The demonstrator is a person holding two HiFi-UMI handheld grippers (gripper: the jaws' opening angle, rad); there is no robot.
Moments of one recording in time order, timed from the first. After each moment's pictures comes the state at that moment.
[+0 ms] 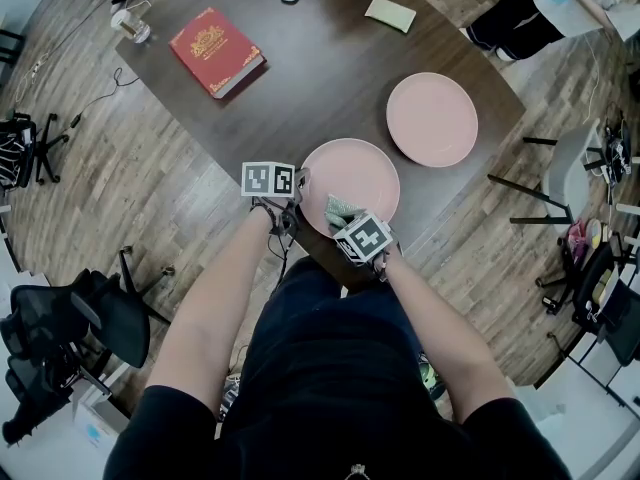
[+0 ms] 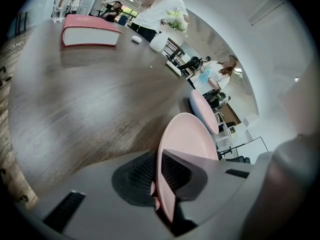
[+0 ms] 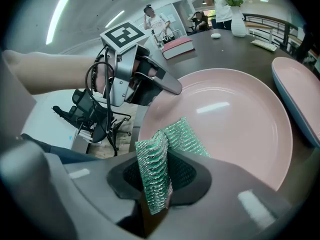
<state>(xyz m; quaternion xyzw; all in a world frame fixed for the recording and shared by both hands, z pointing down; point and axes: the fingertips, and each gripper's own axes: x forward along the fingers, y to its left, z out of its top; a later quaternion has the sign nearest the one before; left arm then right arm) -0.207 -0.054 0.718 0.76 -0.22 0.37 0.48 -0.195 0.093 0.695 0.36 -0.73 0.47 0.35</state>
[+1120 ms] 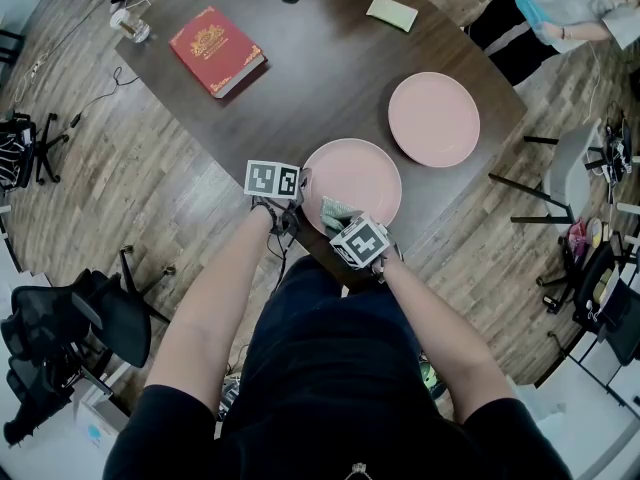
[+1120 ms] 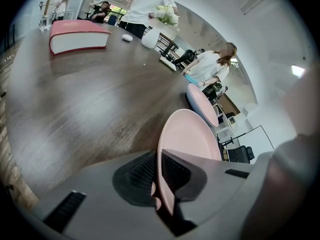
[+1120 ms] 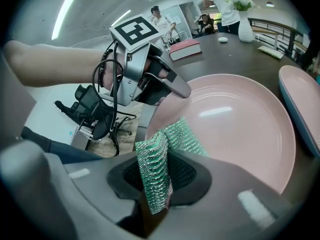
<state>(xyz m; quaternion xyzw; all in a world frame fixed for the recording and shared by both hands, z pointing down) -0.205 -0.053 0.717 0.78 -0.19 0.40 0.44 -0.213 0.092 0.694 0.34 -0.75 0.45 0.35</state>
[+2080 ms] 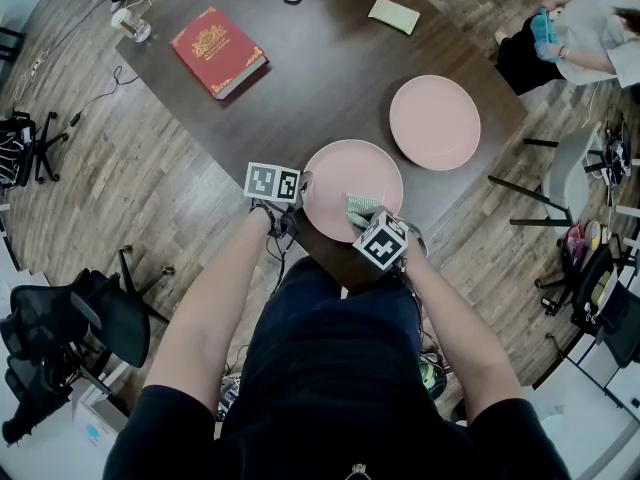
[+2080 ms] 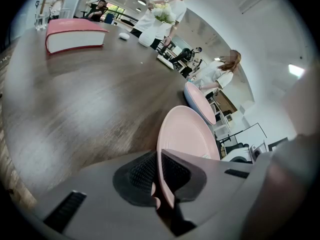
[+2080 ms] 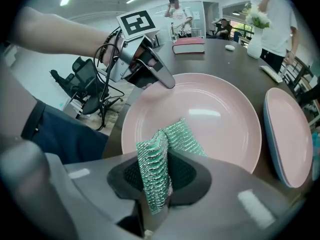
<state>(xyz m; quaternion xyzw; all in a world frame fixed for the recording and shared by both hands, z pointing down) -0.204 -0.049 0.717 0.78 -0.18 0.41 0.44 -0.152 0.108 0.700 0.33 -0.74 0.37 0.45</state>
